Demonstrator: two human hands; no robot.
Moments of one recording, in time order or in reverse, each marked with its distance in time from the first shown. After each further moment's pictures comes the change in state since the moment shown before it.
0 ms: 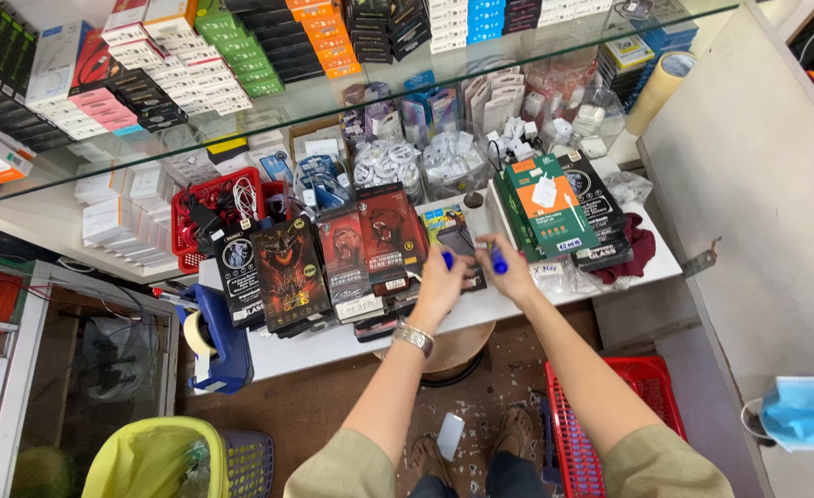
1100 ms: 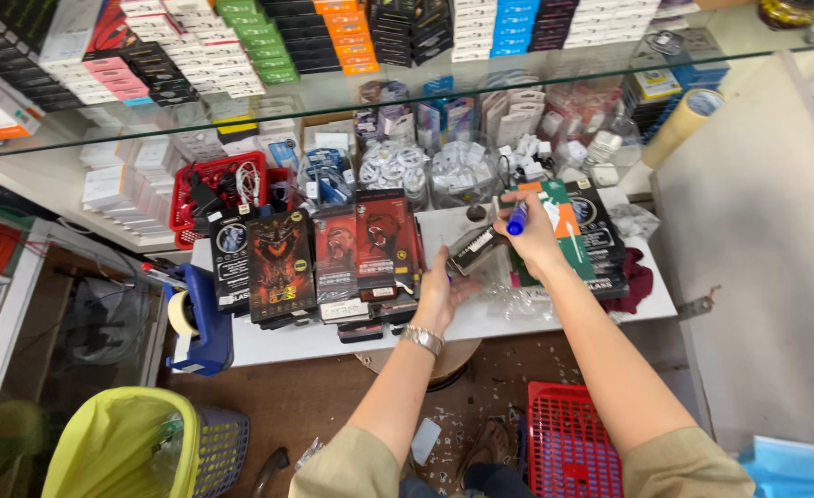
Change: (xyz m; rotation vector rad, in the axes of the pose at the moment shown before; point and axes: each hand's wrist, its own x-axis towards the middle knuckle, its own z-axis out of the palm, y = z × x) left_hand 0.025 0.001 0.027 -0.716 0.225 -0.452; right_hand 0.085 -0.052 -0.064 0.322 -0.026 0.028
